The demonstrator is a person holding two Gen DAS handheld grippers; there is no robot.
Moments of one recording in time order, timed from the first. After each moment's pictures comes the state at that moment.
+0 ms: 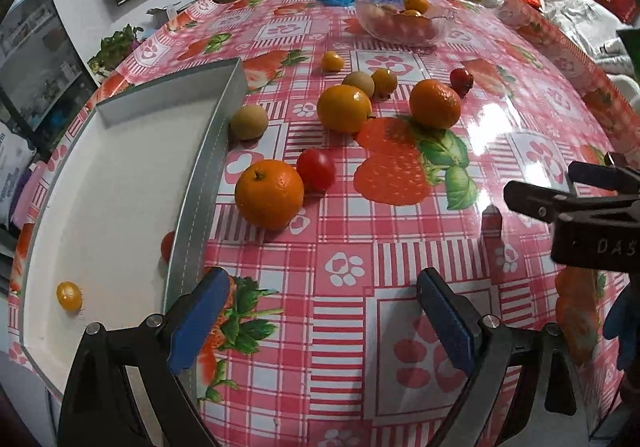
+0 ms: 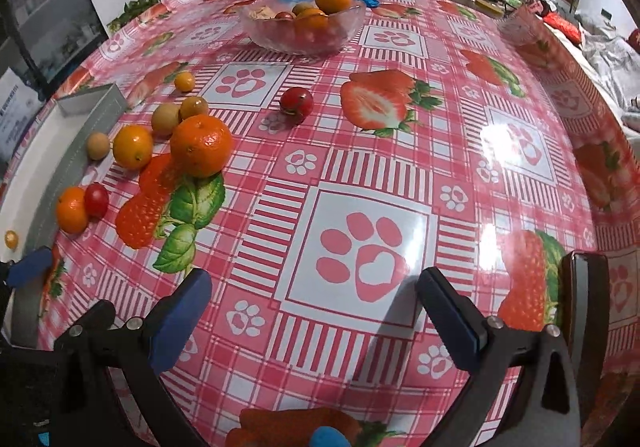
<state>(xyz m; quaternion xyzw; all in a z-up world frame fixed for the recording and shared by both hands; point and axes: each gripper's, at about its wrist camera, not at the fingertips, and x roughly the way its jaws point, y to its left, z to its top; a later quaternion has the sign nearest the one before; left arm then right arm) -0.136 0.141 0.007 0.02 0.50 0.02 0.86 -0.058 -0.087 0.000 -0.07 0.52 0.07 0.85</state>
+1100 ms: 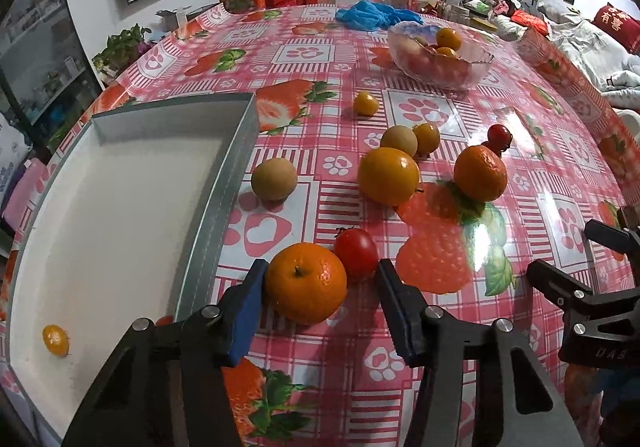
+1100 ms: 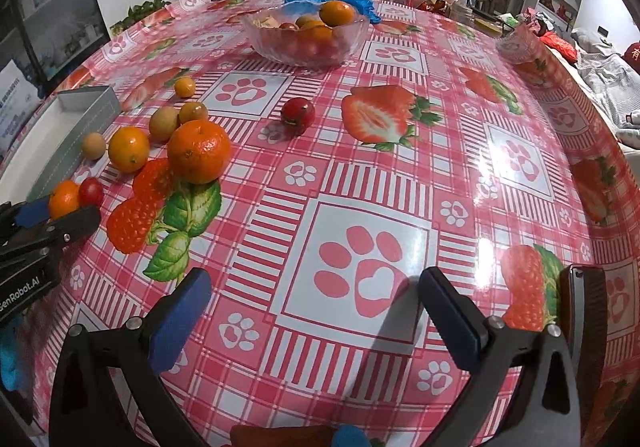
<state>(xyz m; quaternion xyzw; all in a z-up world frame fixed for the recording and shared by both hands) -0.096 0.167 0.010 -0.01 0.47 0.03 0.88 -0.060 -0.085 -0.003 -0.09 0.49 0.07 0.87</state>
